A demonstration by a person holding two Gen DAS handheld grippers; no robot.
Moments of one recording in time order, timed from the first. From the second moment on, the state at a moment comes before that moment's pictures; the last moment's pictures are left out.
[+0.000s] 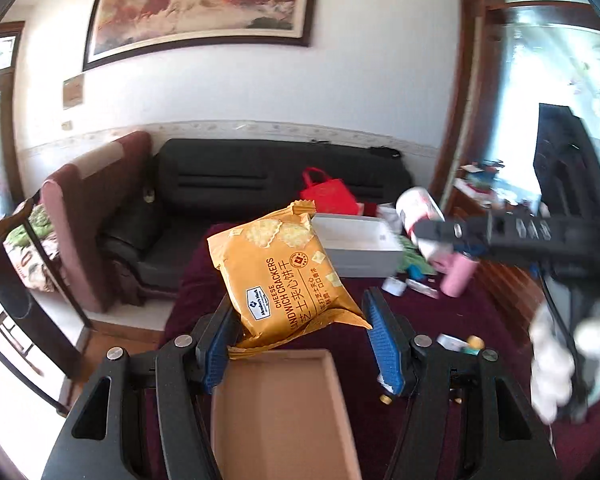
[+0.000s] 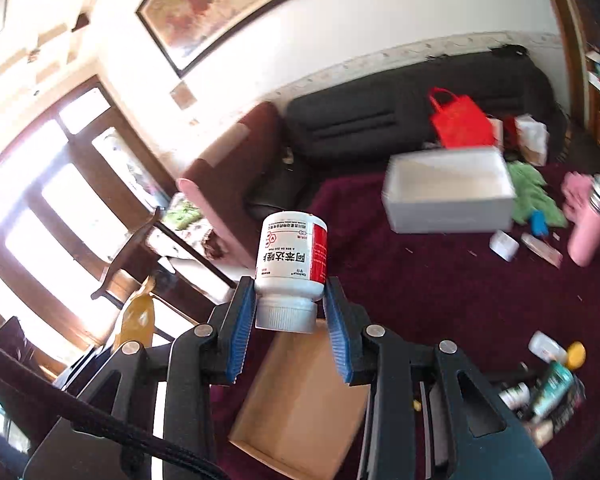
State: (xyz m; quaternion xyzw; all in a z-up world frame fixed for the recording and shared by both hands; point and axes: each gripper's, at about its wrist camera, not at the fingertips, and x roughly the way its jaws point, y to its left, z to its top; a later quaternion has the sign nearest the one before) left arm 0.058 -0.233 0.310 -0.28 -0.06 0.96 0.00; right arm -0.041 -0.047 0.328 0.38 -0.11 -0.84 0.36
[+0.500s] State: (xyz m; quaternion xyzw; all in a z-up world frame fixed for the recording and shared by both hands) left arm -0.050 -0.265 0.074 -0.44 -0.12 0.89 0.01; right arm -0.107 -0.124 0.061 0.56 -0.09 -0.76 0.31
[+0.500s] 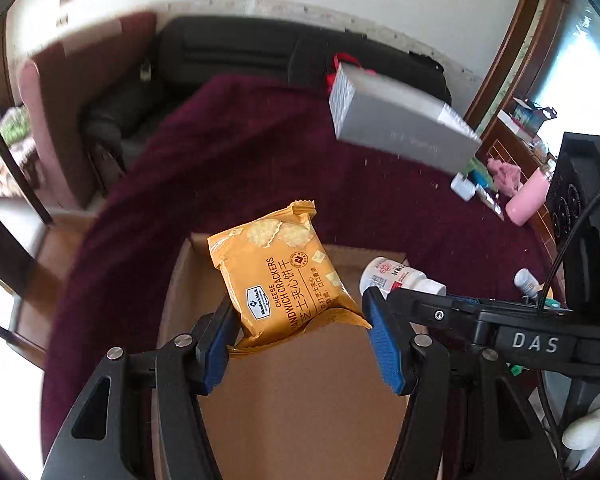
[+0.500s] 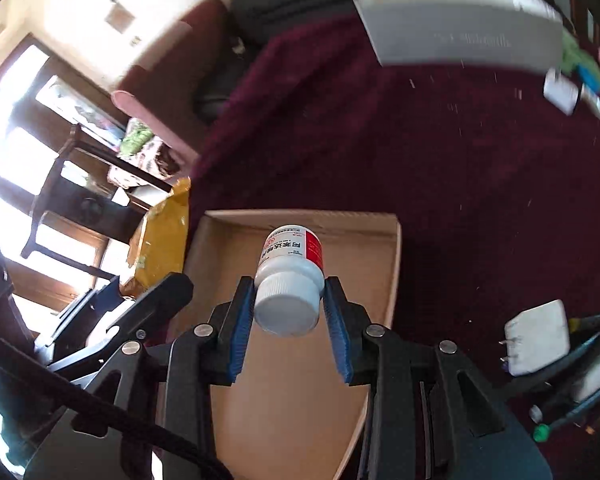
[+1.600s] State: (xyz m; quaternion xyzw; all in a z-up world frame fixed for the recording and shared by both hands) left arm -0.057 -0.237 0.039 -0.46 -0.21 0.87 0.03; right arm -0.056 -0.012 0.092 0.45 -0.07 -0.85 0.26
